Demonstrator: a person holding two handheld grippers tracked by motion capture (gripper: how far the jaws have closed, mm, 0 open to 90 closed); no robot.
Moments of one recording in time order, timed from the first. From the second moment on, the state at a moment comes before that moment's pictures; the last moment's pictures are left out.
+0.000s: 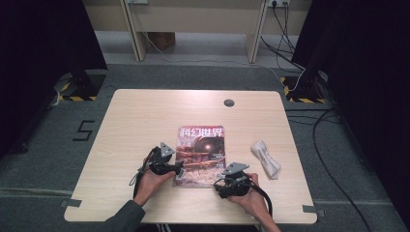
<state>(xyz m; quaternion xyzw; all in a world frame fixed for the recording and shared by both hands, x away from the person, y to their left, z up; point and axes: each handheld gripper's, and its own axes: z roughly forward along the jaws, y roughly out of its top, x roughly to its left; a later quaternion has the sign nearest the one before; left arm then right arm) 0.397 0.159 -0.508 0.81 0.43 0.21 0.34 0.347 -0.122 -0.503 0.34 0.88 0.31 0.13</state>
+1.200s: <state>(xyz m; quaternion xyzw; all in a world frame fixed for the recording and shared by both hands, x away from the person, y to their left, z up) 0.339 0.188 -0.496 0.80 0.42 0.16 0.40 0.359 -0.179 -0.486 0.41 0.83 0.34 0.18</state>
